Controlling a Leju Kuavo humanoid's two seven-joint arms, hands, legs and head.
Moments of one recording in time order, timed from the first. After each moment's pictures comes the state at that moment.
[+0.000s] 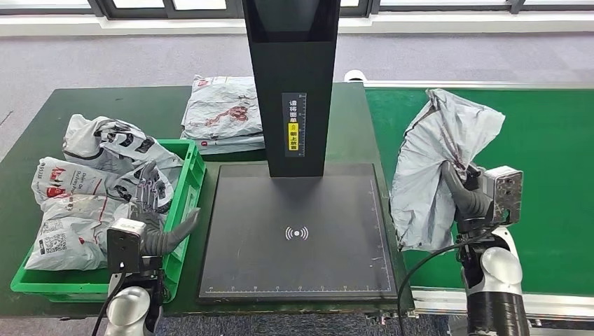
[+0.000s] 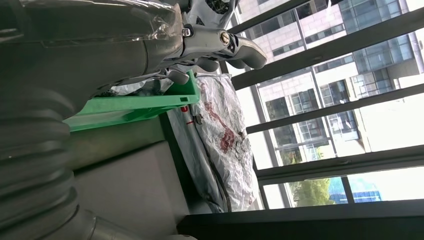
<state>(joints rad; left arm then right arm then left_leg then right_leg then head) -0.02 -0.19 -0.02 -1.56 -0.22 -0.01 -0.38 -0.24 -0.06 -0.22 -1.37 0.06 0.26 -0.27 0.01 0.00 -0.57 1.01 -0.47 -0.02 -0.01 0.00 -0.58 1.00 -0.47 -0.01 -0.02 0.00</state>
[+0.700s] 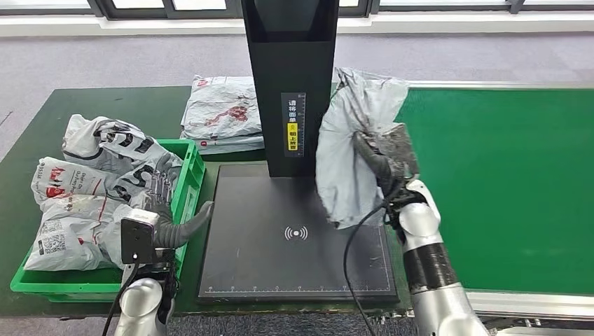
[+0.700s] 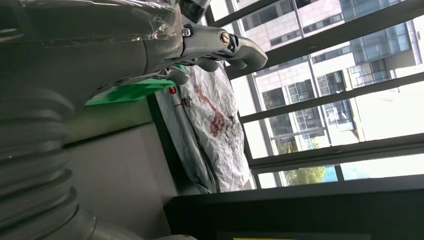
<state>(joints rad) -0.06 -0.24 -0.05 -1.54 -0.24 -0.04 -0.36 -0.49 0.10 0.11 -1.12 0.27 0.11 -0.18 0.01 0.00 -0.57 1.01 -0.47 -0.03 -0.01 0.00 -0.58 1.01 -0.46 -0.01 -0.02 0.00</state>
